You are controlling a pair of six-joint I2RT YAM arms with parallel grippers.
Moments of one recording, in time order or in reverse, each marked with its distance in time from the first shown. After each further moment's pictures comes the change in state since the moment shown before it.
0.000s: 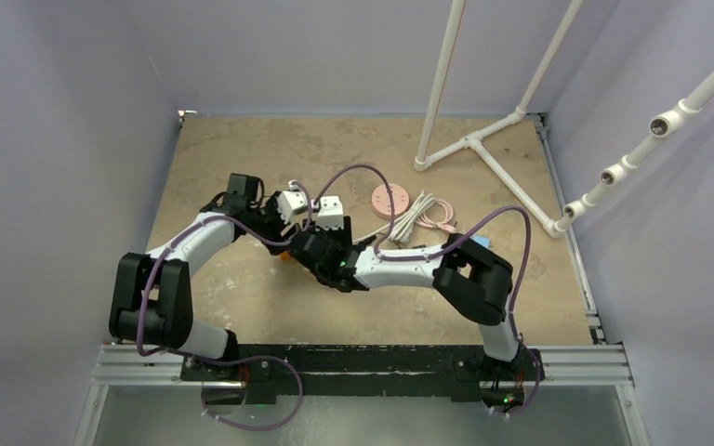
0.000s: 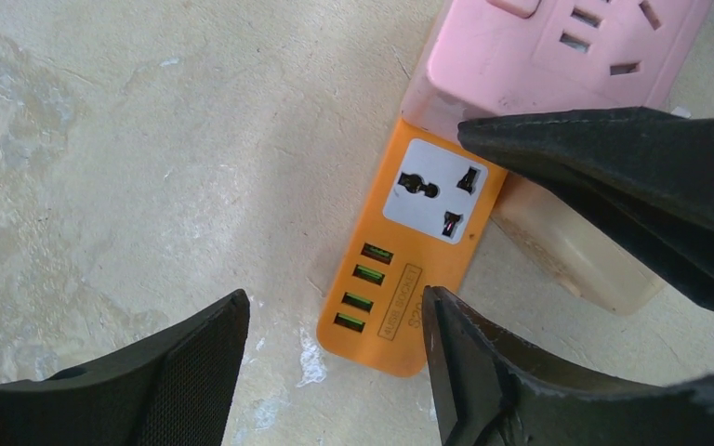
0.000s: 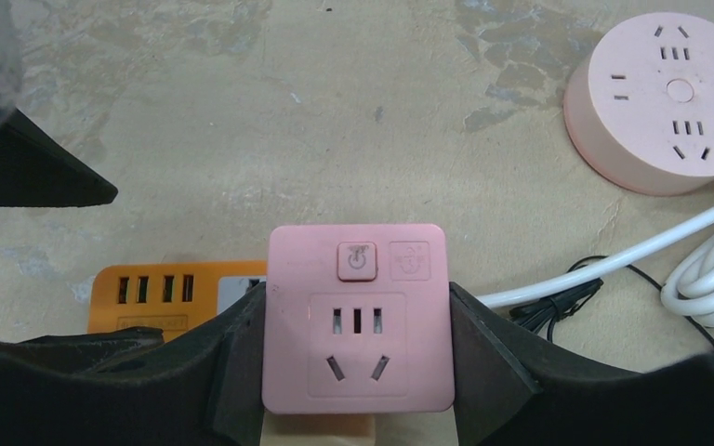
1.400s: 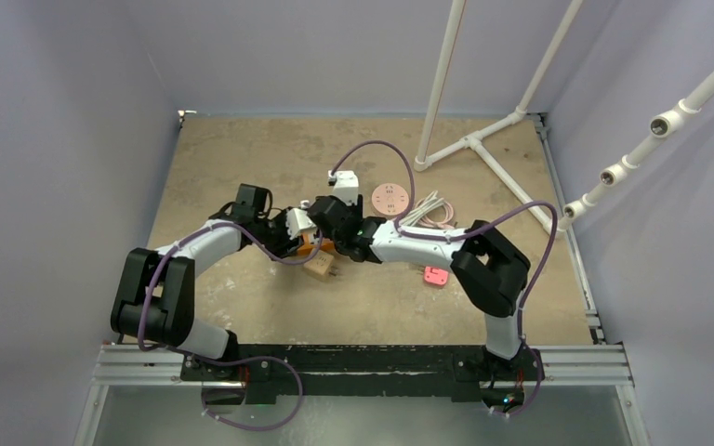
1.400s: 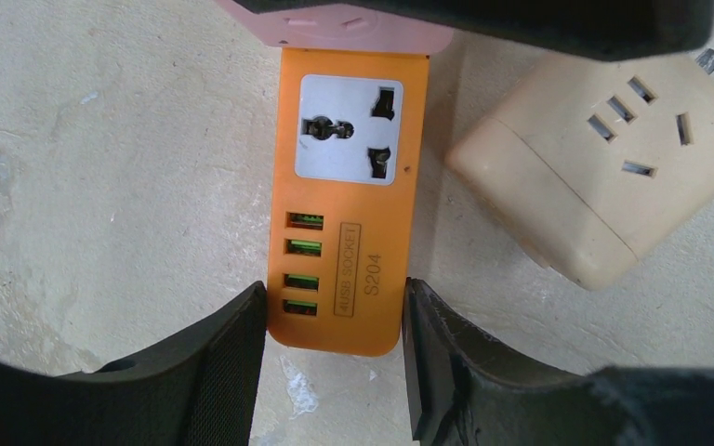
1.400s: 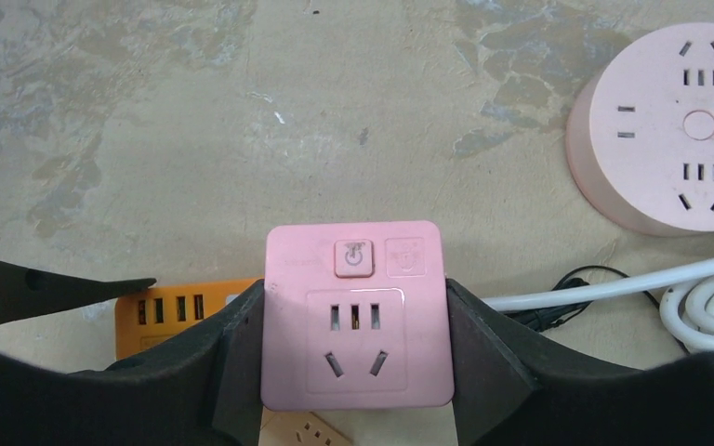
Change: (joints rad) left arm -0.047 0.019 -0.082 0.076 -0.003 0.164; right arm -0.171 -0.060 0.056 -0.105 -0.276 -0.035
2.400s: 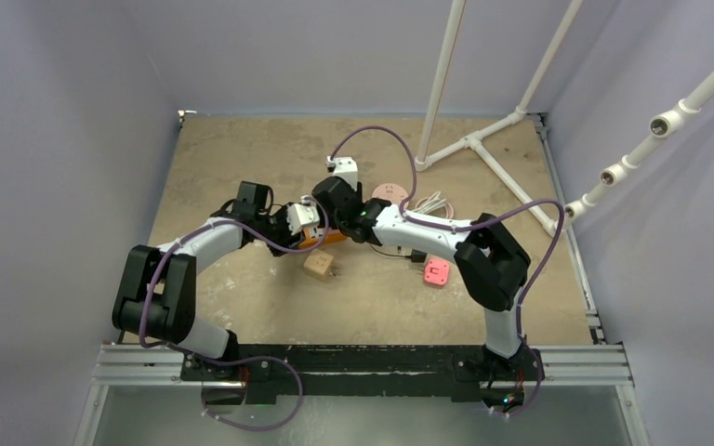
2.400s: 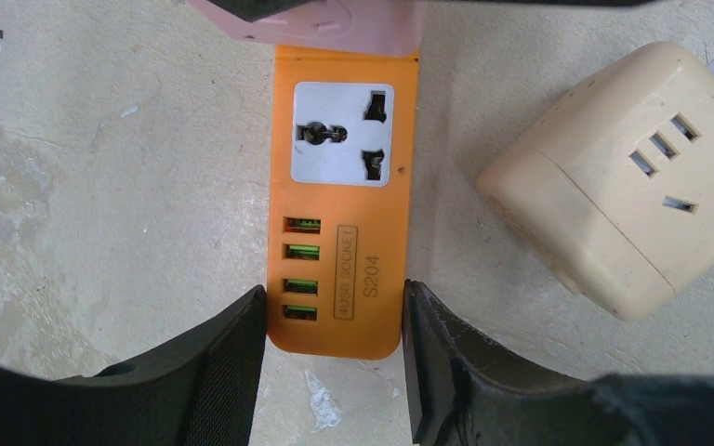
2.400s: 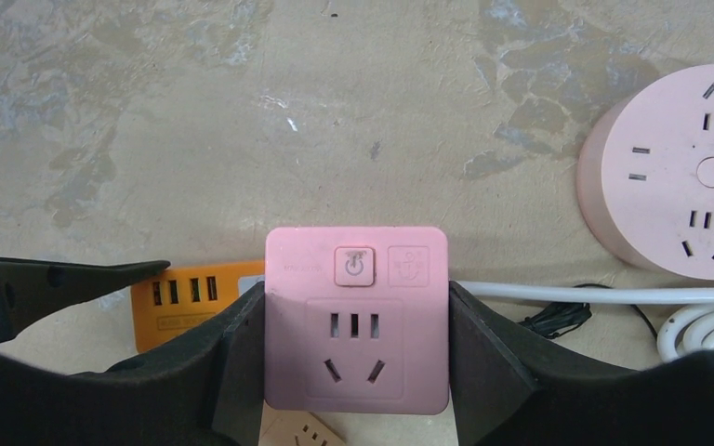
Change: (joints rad) left arm -0.001 0.017 0.017 0.034 -0.008 -0.008; right arm -0.069 0.018 0.111 -0.107 -0.124 -0.057
